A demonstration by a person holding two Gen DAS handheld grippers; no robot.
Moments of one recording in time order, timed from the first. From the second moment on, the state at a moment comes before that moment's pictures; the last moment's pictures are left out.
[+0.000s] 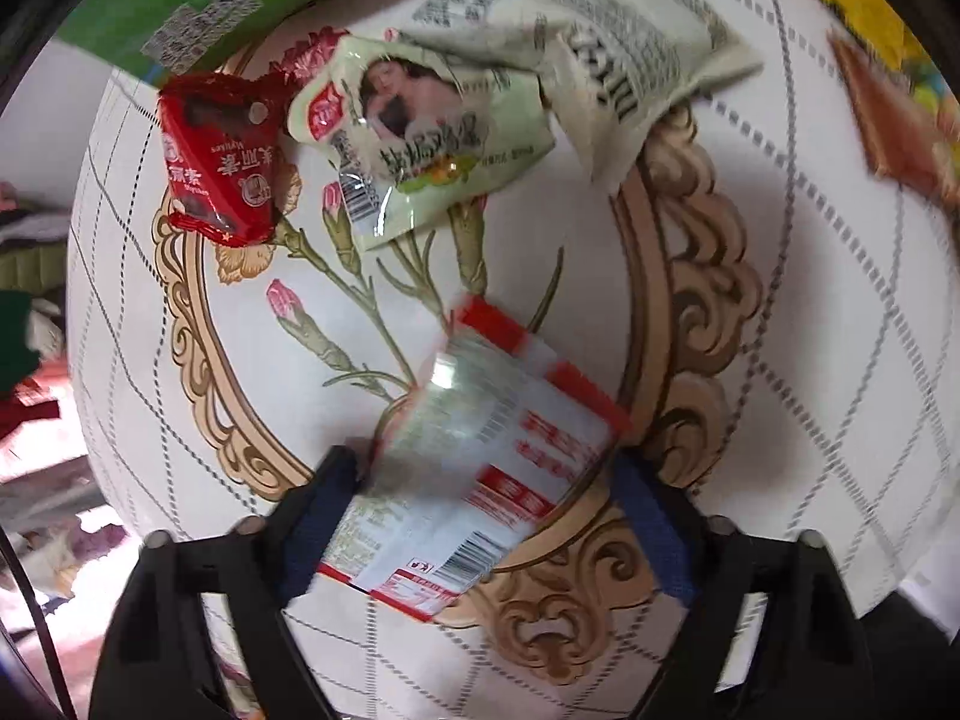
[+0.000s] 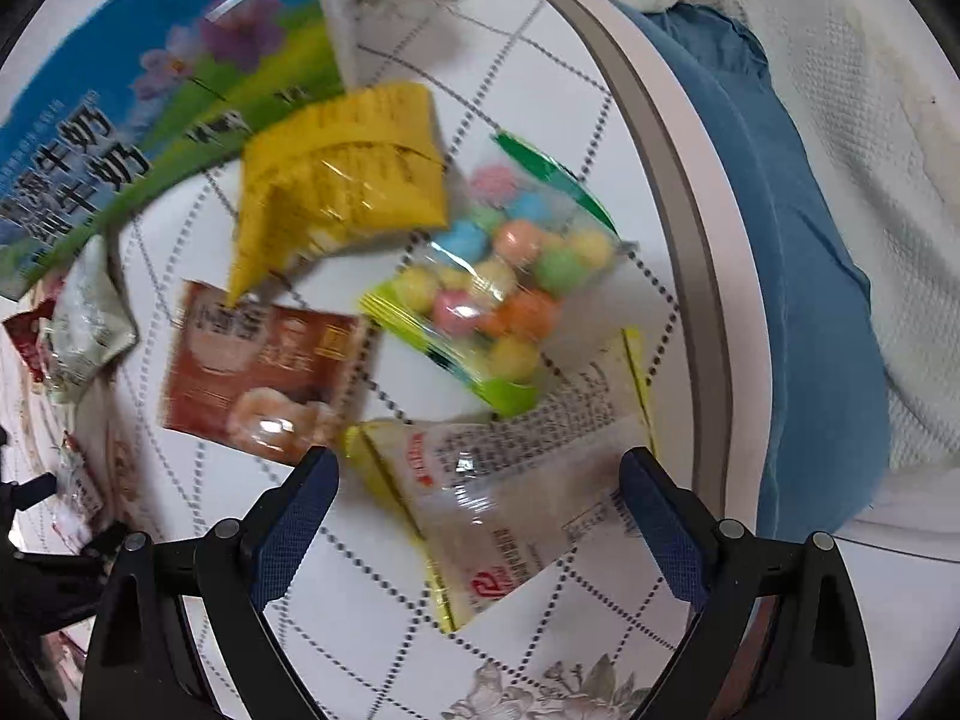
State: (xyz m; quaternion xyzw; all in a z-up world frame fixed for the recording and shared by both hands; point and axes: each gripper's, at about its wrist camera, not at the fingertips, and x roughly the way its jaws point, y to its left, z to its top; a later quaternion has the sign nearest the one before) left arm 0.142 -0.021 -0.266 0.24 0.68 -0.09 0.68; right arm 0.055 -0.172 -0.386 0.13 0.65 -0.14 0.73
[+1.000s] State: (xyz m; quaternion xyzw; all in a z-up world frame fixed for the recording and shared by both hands) left arm 0.127 -0.016 -0.271 0.04 0.74 -0.10 0.66; right arm 0.013 -0.136 -0.331 0.17 0.66 0.06 0.73
